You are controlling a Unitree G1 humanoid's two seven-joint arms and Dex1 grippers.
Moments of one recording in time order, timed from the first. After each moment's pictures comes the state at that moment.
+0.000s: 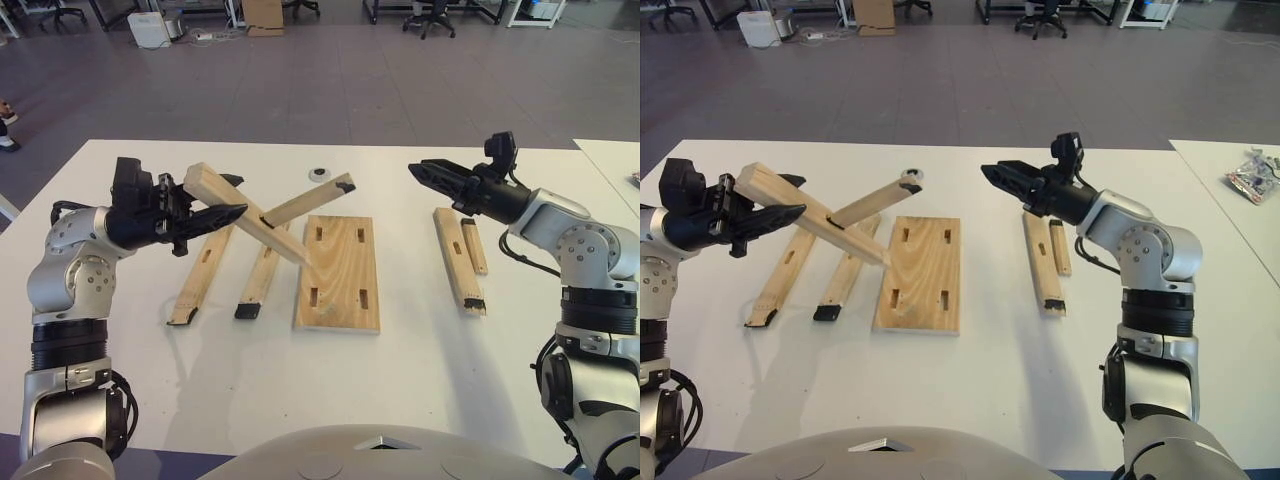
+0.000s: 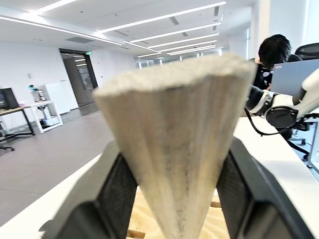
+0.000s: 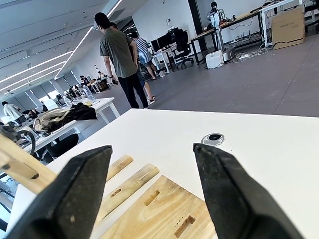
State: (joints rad) left arm -0.32 0.67 0.24 0.03 -0.78 0.28 -1.41; right arm -0.51 -0.51 -0.21 0.03 0.82 0.90 0.69
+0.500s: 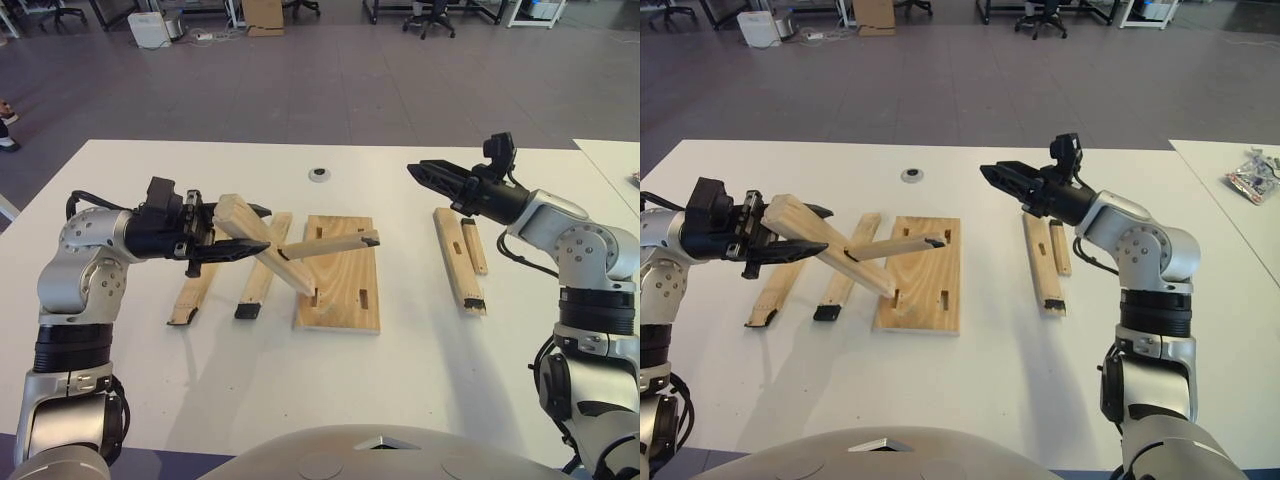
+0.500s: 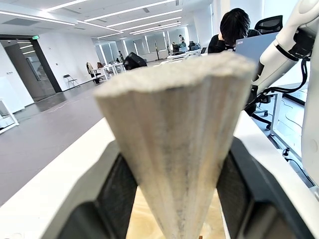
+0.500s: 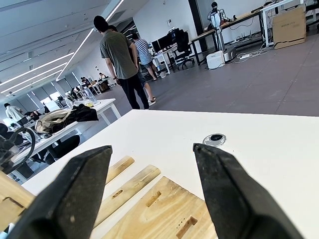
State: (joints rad) left arm -0.30 0.69 0.16 -0.08 -0.74 0.28 -1.50; right arm -0.51 -0.50 -0.23 0.02 0.82 0.90 0.68
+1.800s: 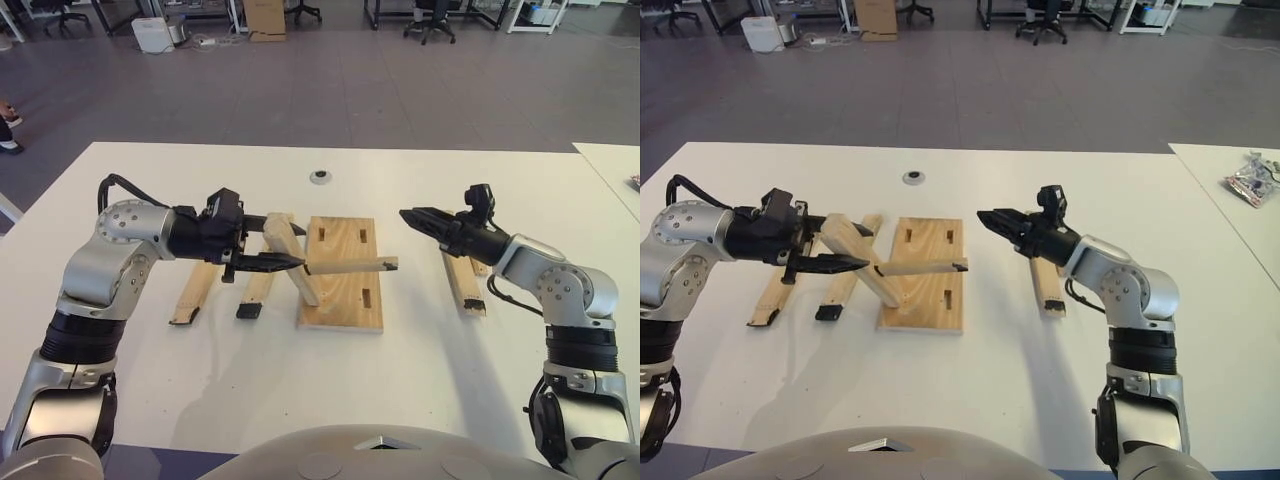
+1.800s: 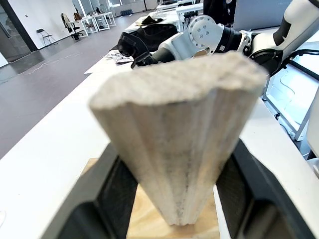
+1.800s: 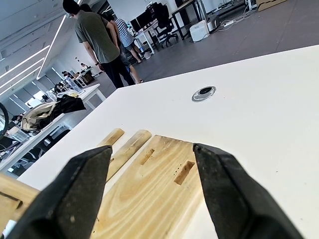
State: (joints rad) left arm -0.33 0.77 -0.07 -0.21 -0.60 0.36 -1.33; right arm -0.32 -0.42 -0.21 -0.04 0.79 0.92 0.62
